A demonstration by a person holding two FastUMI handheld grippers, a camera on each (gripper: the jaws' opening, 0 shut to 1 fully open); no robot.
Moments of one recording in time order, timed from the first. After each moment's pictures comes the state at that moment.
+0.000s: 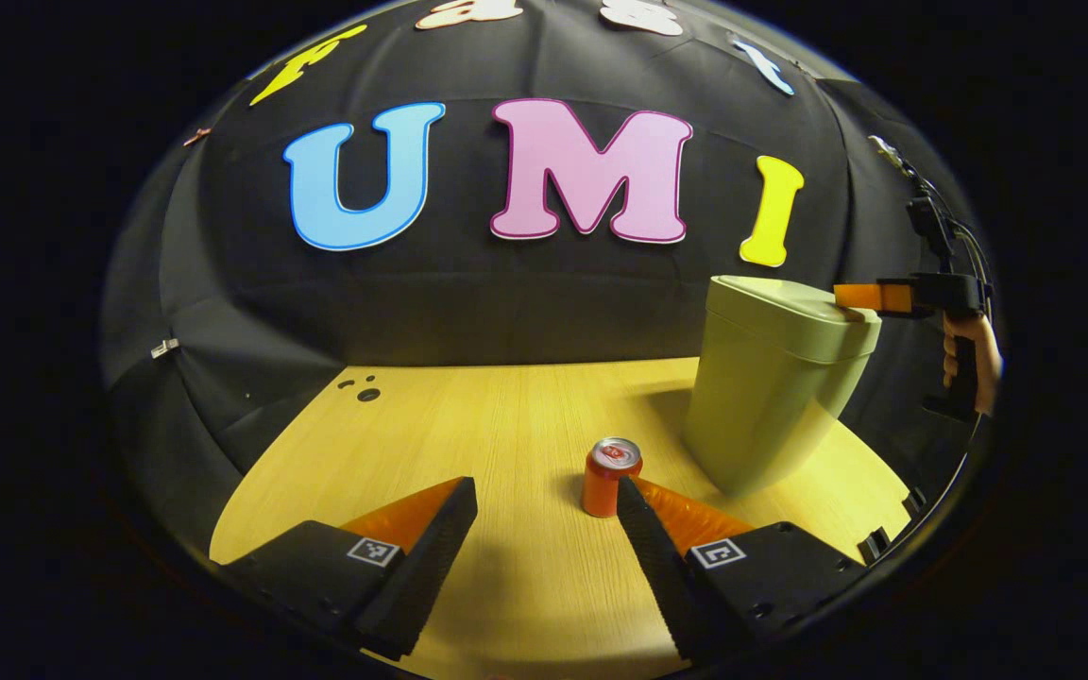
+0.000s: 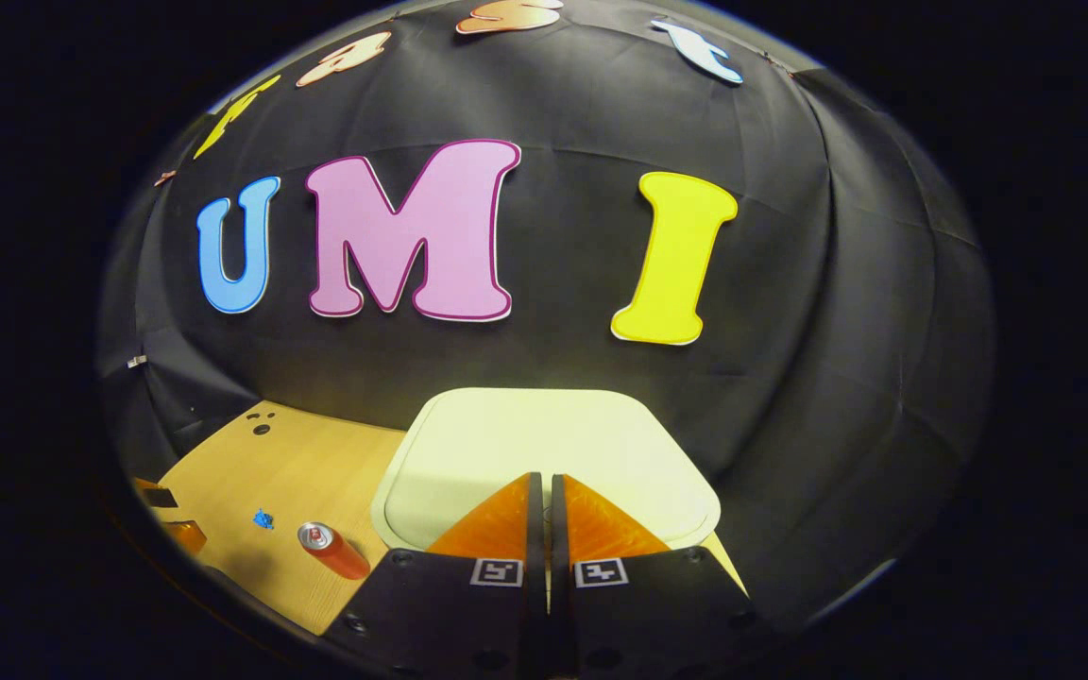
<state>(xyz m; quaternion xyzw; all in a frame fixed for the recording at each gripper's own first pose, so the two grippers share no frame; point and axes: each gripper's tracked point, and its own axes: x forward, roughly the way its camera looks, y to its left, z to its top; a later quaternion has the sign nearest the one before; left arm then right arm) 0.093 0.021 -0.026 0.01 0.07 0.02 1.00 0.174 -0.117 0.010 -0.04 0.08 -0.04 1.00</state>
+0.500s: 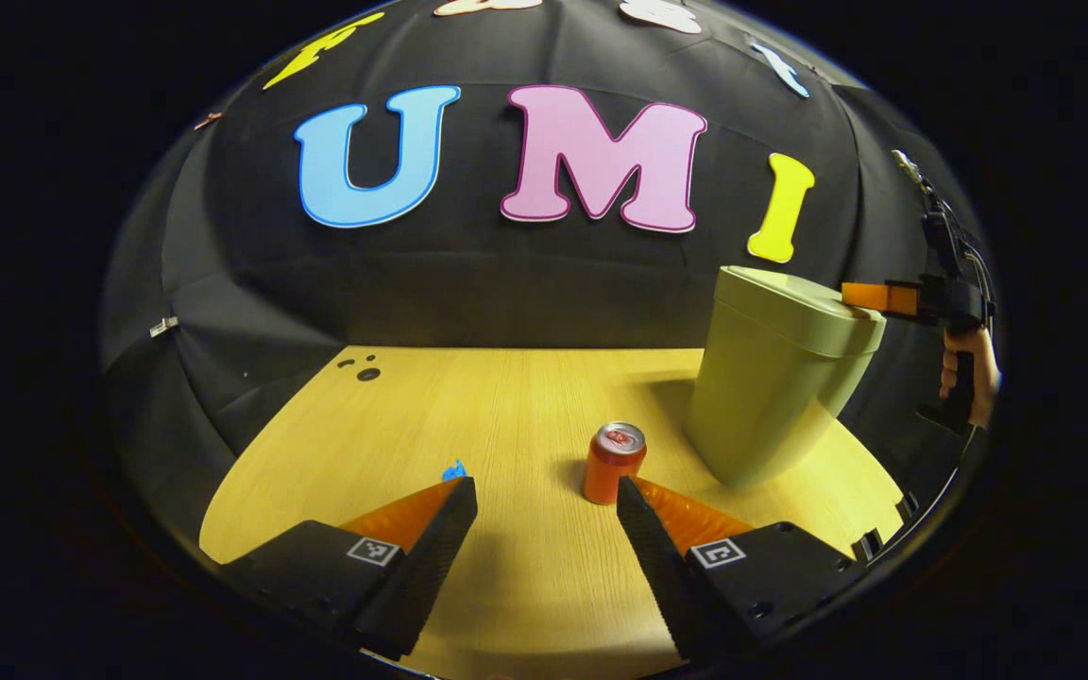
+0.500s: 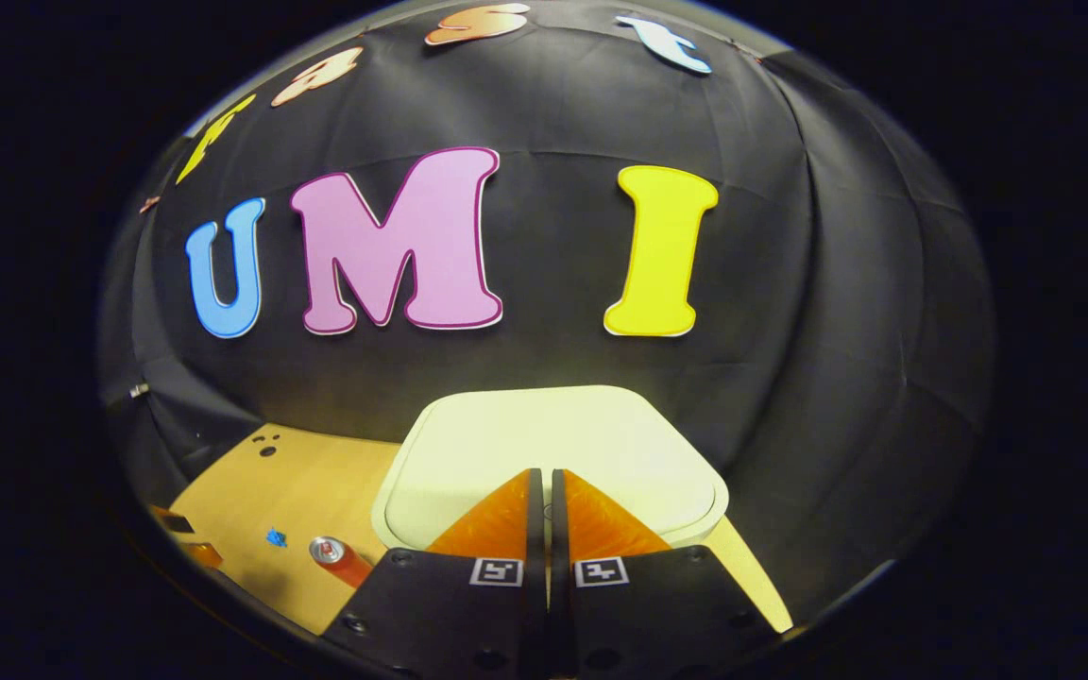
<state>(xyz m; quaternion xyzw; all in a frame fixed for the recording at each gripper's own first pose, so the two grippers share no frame) 0.089 0.029 -0.041 0.00 0.09 0.02 1.00 0.172 -0.119 0.005 0.02 0.07 -0.04 1.00</state>
